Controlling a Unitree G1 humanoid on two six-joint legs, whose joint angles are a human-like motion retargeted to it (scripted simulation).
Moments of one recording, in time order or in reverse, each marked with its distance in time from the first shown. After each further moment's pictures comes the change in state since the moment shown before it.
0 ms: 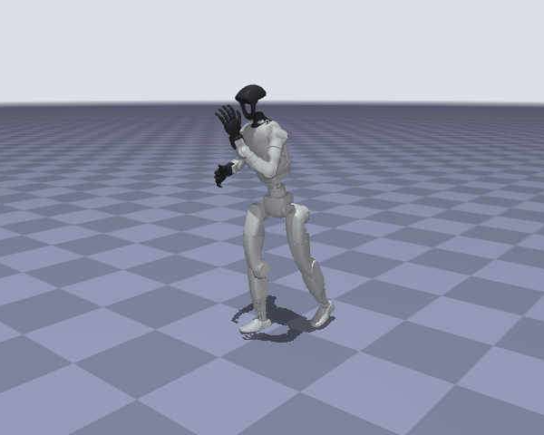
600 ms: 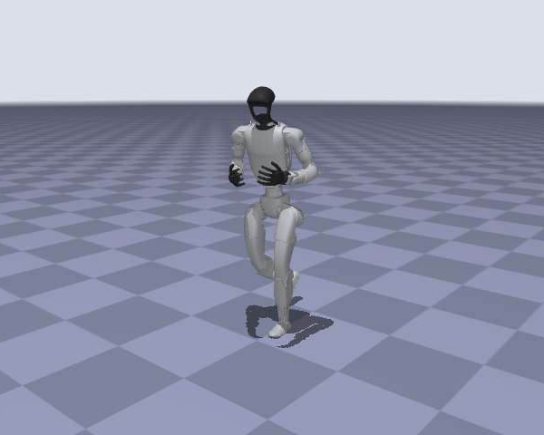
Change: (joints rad) left arm 0.679 0.047 -0.106 0.097 -0.529 0.065 -0.378; right arm -0.409 0.468 0.197 0.099 0.070 0.066 -0.021; waist 0.598 -0.126 0.115; left_leg -0.336 -0.083 0.194 0.104 -0.186 0.147; right_leg 0.288 0.021 0.270 0.748 -0.006 -0.010
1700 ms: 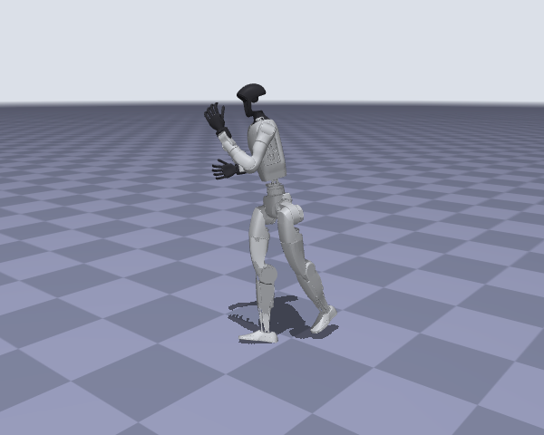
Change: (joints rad) left arm -0.632 -0.045 -0.046 -0.161 0.060 -0.050 -0.006; right arm 0.468 -0.186 -0.362 -0.102 0.165 -0.019 -0.033; waist -0.572 0.001 -0.119; left_leg 0.441 -0.053 0.095 -0.065 0.239 -0.066; right_leg -0.213 -0.001 -0.468 -0.894 0.152 0.157
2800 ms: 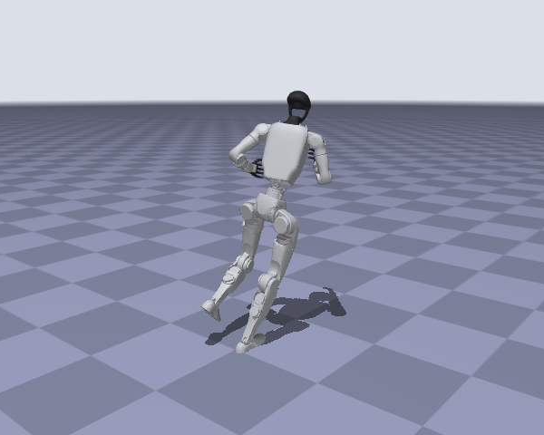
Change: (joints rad) left arm 1.024 0.168 0.203 0.182 0.027 0.041 0.136; right arm -0.863 0.073 0.282 0.134 -0.421 0.005 -0.099; waist 0.587 -0.080 0.067; left_leg -0.522 0.209 -0.050 0.927 -0.216 0.098; right_leg 0.108 0.048 0.501 0.268 -0.524 -0.249
